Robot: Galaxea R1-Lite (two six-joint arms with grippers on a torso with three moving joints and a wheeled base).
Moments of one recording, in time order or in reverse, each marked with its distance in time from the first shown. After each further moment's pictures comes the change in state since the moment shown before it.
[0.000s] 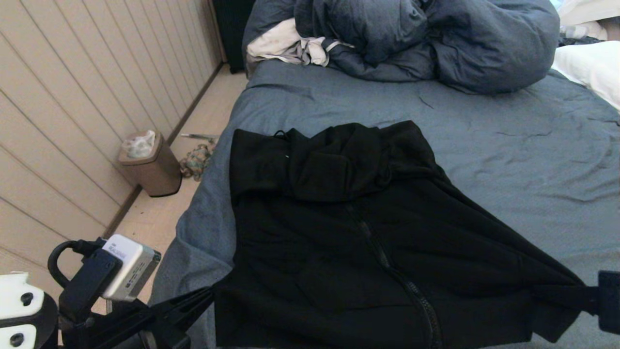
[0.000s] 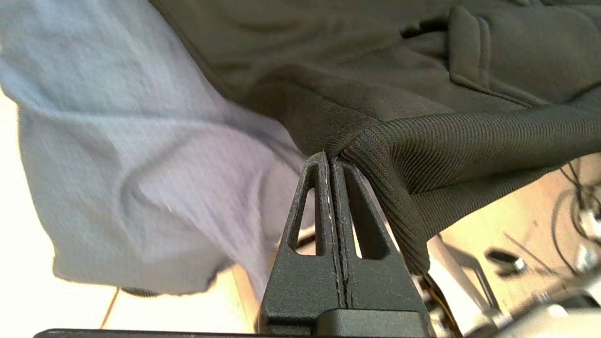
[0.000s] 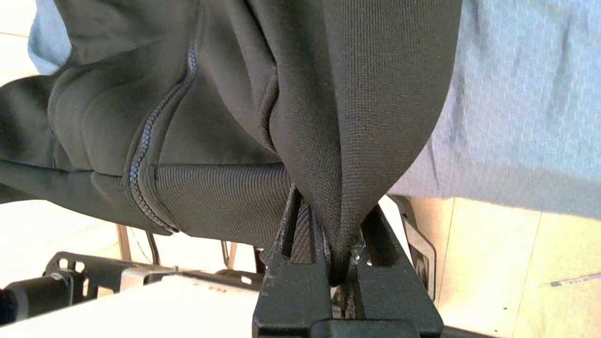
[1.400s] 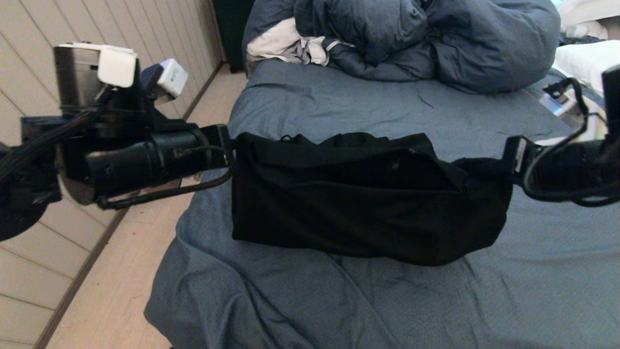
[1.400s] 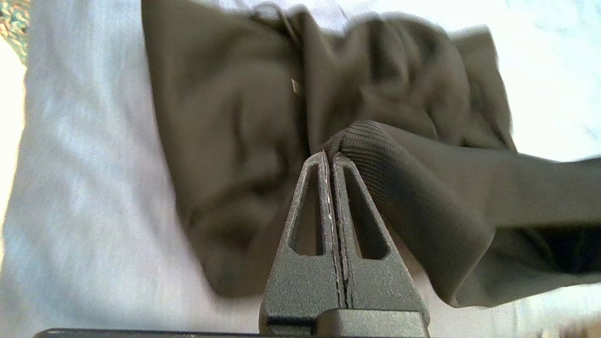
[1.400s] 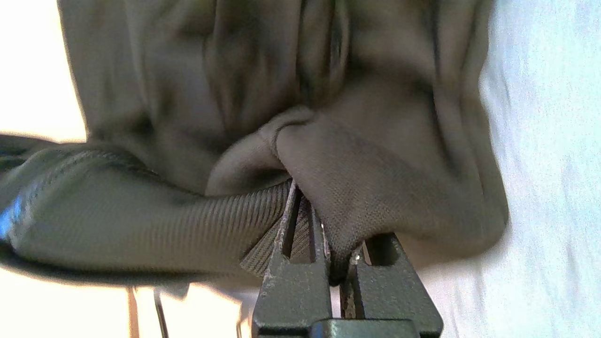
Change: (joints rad) left arm 0.469 0.402 -0.783 0.175 -0.357 -0.066; right arm -0.047 0.481 -0.444 -0.246 -0.013 0.040
